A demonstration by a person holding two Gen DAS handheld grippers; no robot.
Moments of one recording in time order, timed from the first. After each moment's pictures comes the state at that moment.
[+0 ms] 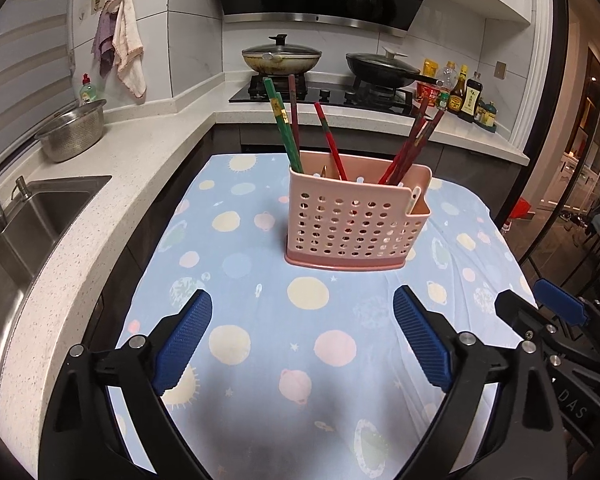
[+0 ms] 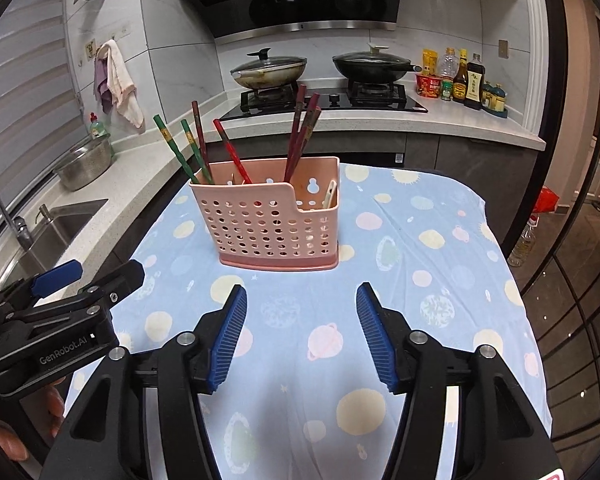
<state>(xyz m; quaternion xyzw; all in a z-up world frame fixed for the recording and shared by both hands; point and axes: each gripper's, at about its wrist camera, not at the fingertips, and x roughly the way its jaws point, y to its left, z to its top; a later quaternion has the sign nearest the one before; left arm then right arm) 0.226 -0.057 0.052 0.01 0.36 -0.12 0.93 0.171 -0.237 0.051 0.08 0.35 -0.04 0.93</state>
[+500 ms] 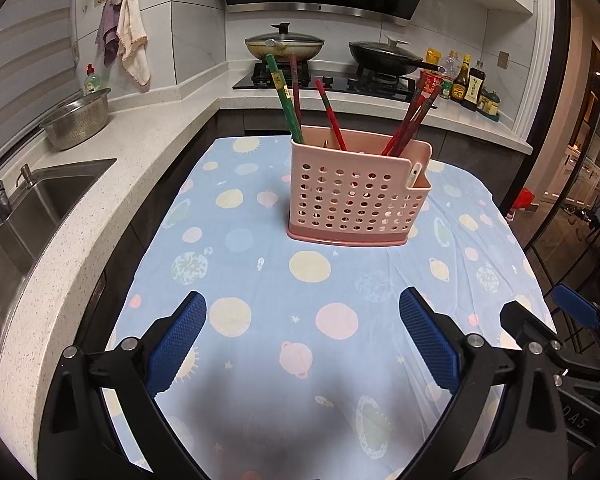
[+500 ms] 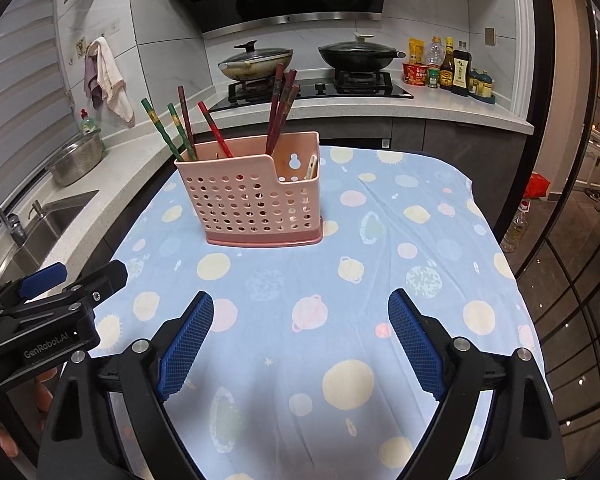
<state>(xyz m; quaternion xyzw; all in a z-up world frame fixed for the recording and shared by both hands) 0.209 -0.057 0.039 0.02 0.37 -0.11 0.92 0.152 -0.243 0.034 0.08 0.36 -0.06 0.93</state>
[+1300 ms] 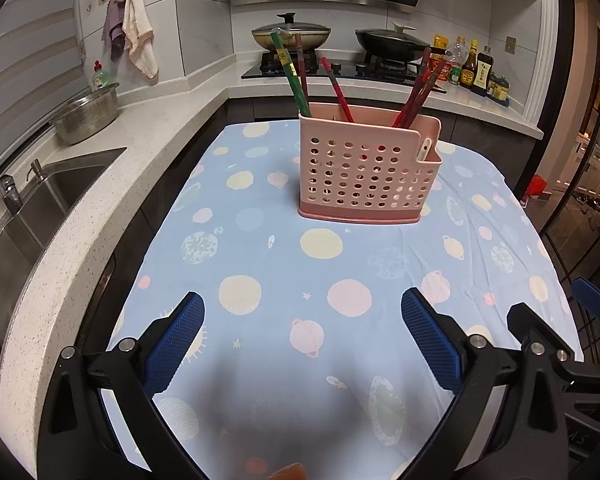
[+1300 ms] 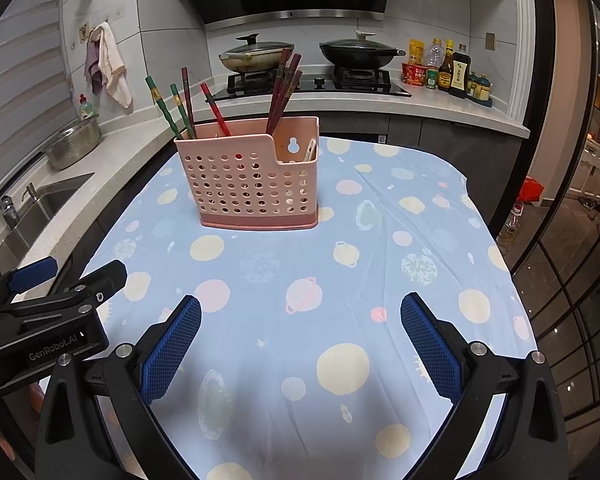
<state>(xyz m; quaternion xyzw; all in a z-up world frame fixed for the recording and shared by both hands) 0.197 -0.059 0.021 0.04 0.39 -0.09 0.92 0.142 -0.232 0.021 0.05 0.37 -0.07 0.93</state>
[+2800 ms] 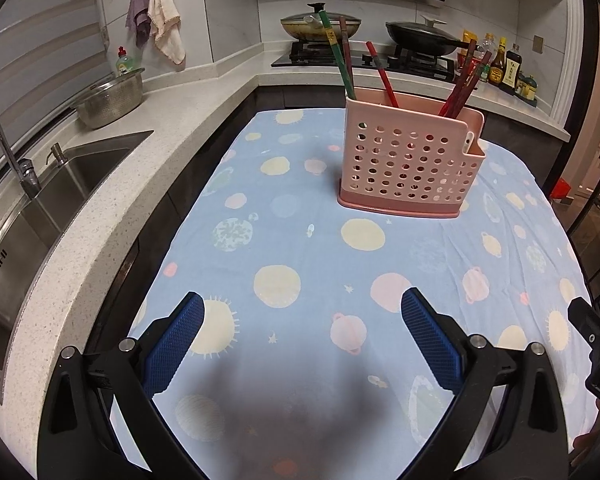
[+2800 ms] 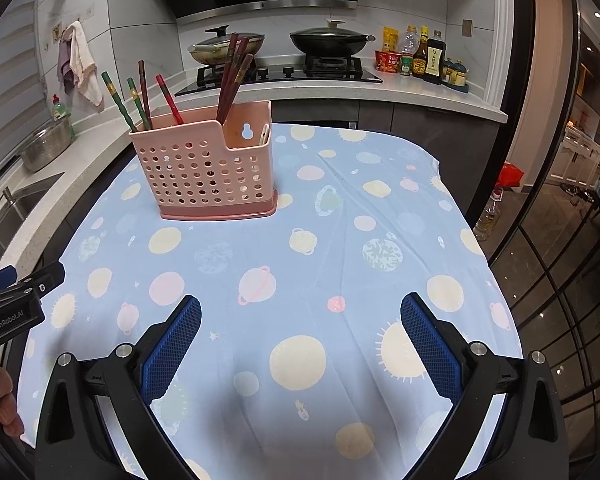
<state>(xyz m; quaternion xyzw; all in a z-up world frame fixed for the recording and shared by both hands) 0.209 -0.035 0.006 0.04 0.40 -0.04 0.92 0.140 -0.265 0.005 0.06 0.38 -0.11 0.92</state>
